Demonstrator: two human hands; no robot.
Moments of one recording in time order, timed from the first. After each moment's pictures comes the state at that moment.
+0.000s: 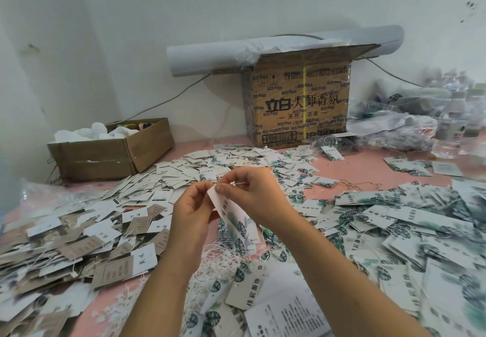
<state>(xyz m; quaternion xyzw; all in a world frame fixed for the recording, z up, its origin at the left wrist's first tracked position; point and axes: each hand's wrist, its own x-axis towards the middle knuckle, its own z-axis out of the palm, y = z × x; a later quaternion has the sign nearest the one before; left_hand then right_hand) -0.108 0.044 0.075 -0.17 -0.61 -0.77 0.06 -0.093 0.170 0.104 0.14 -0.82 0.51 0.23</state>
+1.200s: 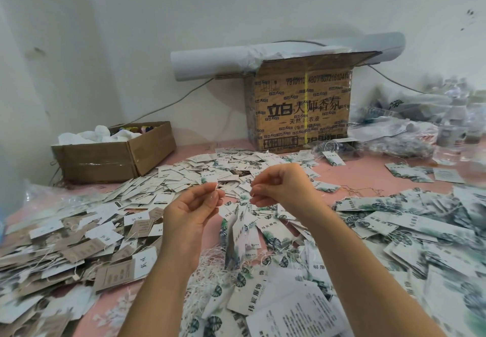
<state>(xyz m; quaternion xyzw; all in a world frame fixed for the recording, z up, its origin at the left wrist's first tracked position) -0.112 0.038 0.080 -0.14 -0.55 -0.82 0.06 -0.091 0.212 0.113 0.07 -0.74 0.65 0.13</state>
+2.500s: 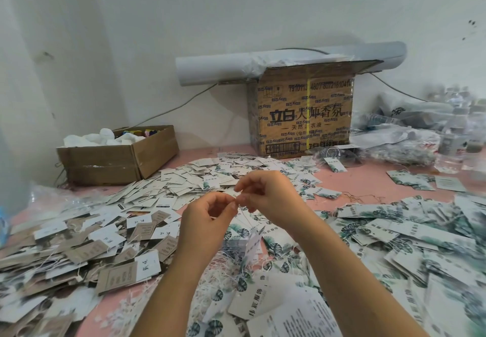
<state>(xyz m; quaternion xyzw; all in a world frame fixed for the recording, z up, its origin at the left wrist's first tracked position) -0.101 0.046 0.087 -0.20 -0.77 -0.58 0.17 -0.085 0.187 0.121 0.13 -0.86 0.46 0.20</state>
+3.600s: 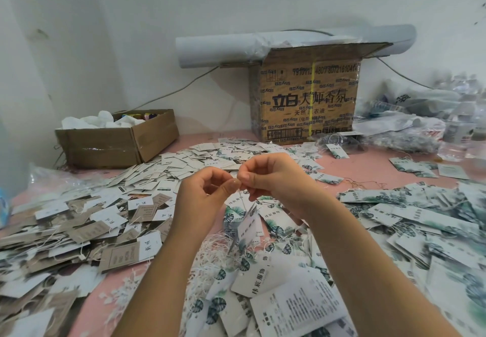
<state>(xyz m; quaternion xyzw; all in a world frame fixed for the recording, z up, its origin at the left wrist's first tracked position) -0.099 0.038 0.097 -0.23 -0.74 -0.62 0.16 -0.080 0.188 0.122 0.18 -0.74 0.64 0.06</state>
